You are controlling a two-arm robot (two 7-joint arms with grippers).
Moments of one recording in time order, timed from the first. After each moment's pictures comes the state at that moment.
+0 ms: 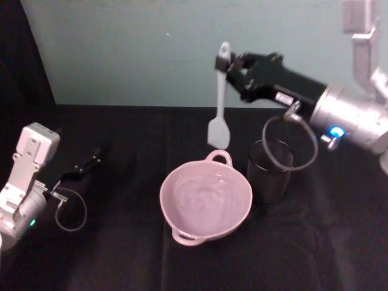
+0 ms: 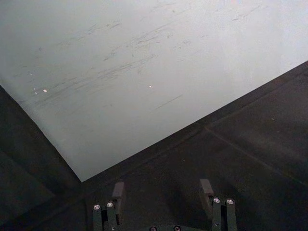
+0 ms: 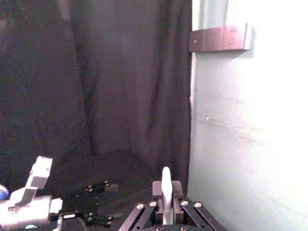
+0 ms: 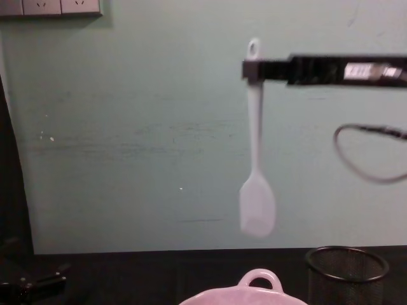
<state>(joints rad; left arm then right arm) -0.20 0.60 0.45 -1.41 -0.25 -0.12 0.03 0.47 0.49 -0.41 -1.68 0.59 0.22 0.51</state>
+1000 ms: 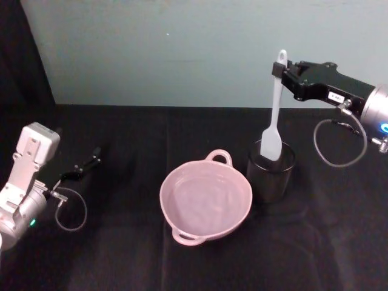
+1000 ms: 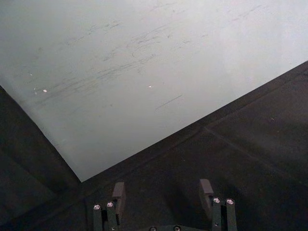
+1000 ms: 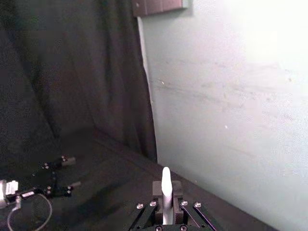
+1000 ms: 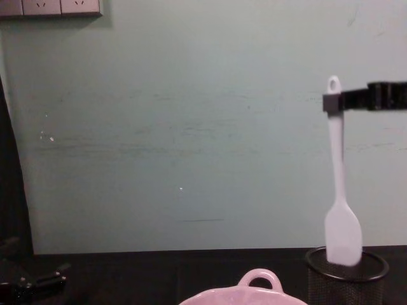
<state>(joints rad) -0.20 0.60 0.45 -1.41 -0.25 -0.12 0.03 0.46 0.64 -0.35 -1.65 0.73 0.35 0.43</state>
